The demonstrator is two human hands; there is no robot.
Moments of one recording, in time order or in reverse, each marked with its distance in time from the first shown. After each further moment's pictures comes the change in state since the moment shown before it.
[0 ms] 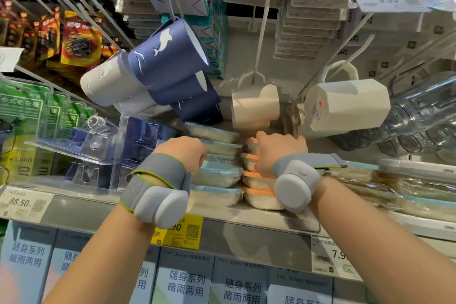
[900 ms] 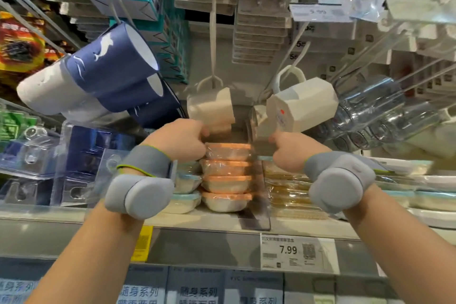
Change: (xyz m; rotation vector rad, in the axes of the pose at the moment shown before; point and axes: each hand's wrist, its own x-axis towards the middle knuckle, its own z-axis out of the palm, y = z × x) left_hand 0.010 0.059 -0.029 -0.309 0.233 0.130; right_hand -0.033 0.086 -0.027 0.213 -0.069 0.116
